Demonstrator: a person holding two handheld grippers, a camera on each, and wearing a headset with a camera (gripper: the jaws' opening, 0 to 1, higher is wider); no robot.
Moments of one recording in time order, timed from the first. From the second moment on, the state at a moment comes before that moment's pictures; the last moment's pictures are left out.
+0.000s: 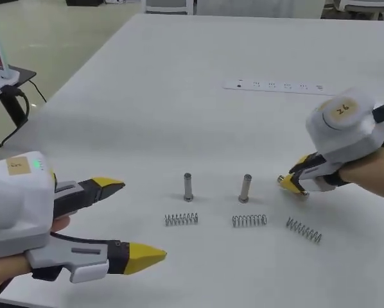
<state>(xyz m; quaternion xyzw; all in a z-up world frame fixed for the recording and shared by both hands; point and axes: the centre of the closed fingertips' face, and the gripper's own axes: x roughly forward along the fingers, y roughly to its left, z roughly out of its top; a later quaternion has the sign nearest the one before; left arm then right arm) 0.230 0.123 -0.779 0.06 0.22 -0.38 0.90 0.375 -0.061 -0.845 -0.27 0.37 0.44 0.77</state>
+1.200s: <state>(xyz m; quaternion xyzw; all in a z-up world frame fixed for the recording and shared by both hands) 0.228 0.122 -0.780 0.07 0.22 -0.38 0.90 0.379 -0.058 -0.856 -0.24 0.42 0.41 0.77</state>
